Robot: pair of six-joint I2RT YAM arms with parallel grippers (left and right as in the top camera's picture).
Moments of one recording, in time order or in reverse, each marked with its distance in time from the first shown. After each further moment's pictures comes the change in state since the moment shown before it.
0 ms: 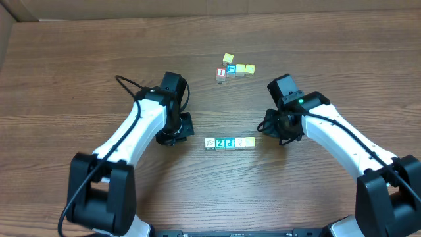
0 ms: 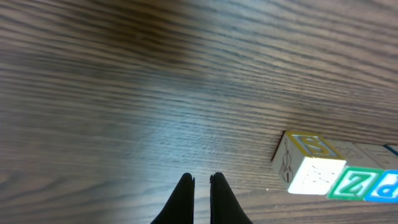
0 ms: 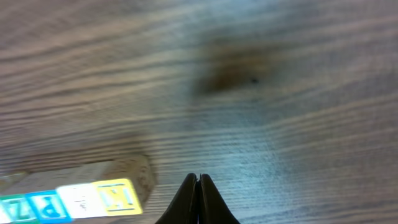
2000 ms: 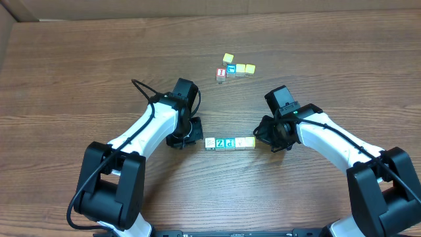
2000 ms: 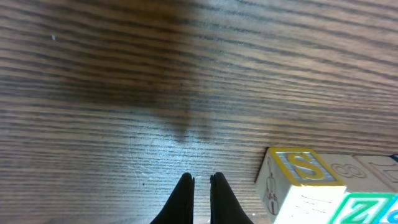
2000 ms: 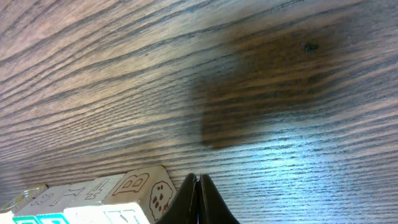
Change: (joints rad) left arm -0.067 0.053 -0.064 0.136 0.021 -0.024; right arm 0.015 0.034 -0.129 0.204 -0.116 0.164
